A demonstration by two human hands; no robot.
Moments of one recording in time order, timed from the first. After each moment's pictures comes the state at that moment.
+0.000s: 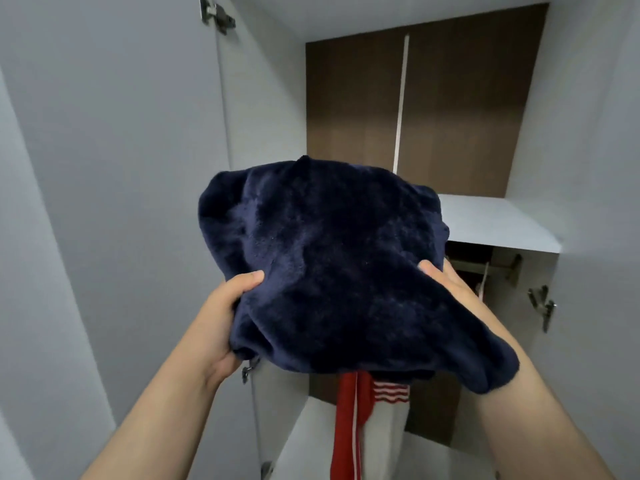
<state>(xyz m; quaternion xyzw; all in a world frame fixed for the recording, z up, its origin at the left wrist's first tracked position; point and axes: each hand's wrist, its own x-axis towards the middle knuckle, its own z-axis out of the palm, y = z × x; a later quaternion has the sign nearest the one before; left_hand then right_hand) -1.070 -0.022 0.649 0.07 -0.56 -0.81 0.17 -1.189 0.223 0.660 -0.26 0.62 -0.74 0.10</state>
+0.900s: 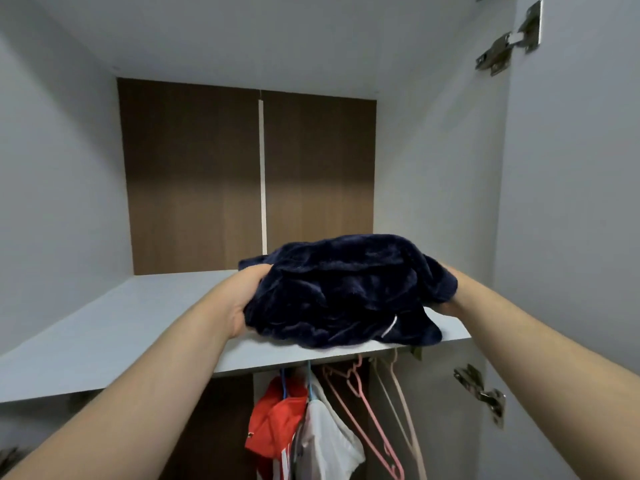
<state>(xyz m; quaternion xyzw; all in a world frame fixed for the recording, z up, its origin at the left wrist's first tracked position) -1.457 -0.026 0.763 -0.08 -0.65 -0.74 -0.13 -1.396 0.248 0.772 -0.02 0.81 -0.57 -0.15</state>
